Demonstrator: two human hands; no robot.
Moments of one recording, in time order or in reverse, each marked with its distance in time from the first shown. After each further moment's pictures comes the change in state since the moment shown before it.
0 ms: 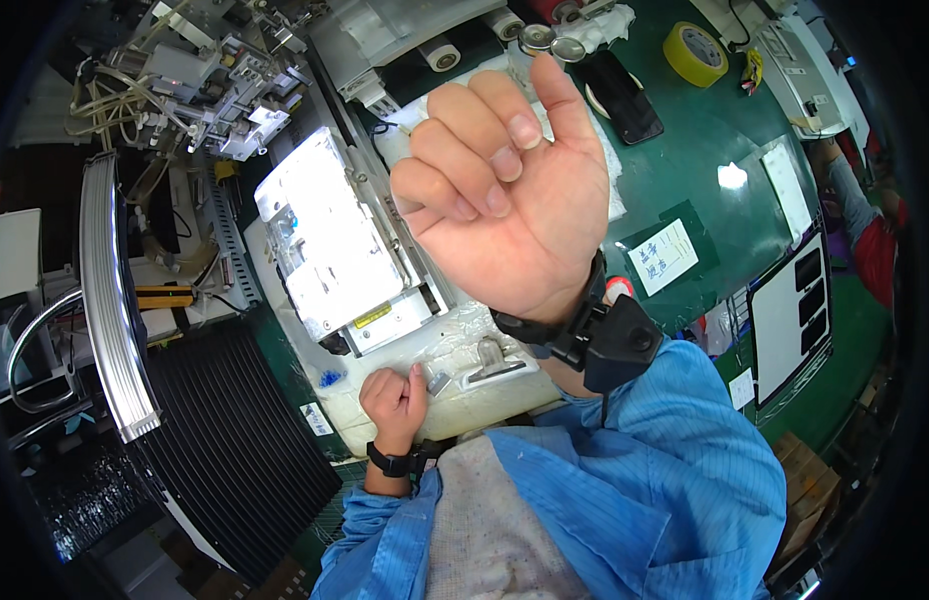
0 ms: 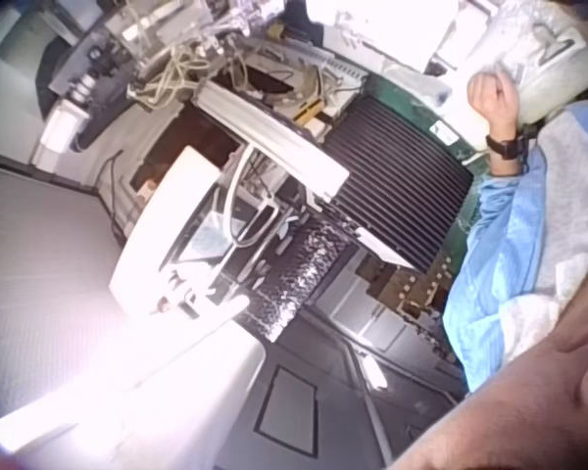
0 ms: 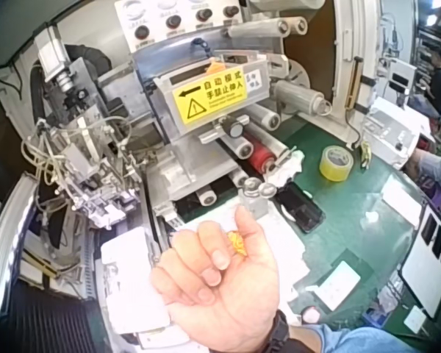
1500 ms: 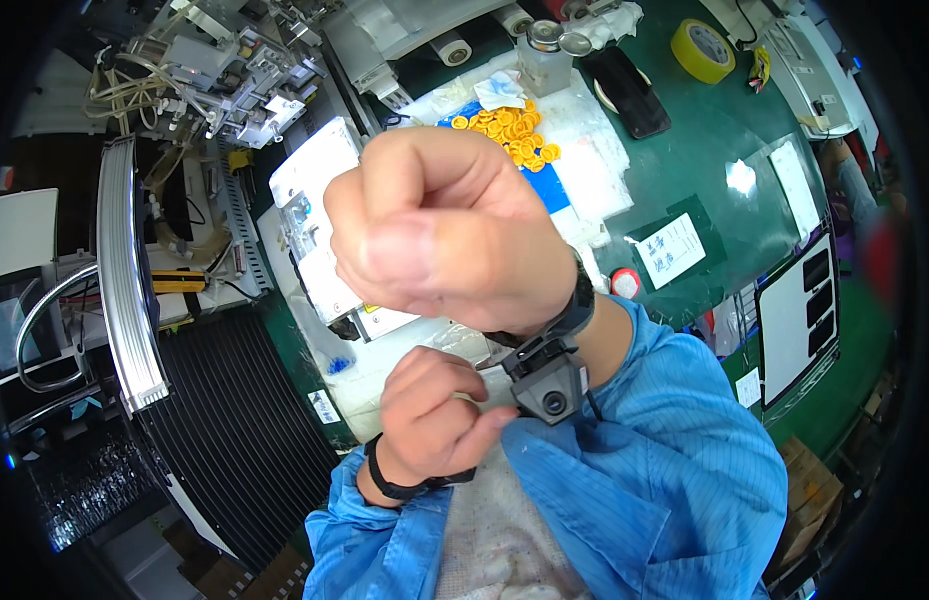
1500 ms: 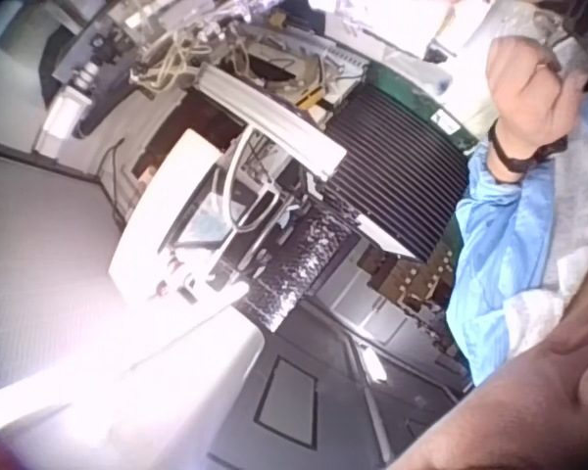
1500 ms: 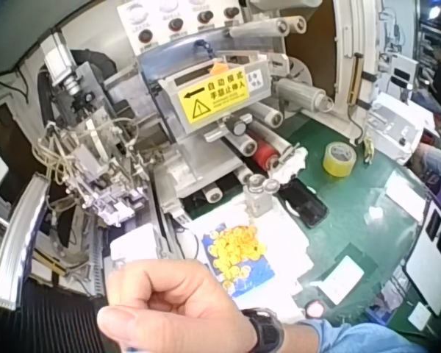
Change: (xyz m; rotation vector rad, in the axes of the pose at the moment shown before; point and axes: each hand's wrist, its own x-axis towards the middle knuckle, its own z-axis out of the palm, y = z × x) left_hand 0.105 0.126 -0.051 -0.421 -0.225 0.406; right_hand -0.012 0.025 0.023 -0.773 -0.188 0.172
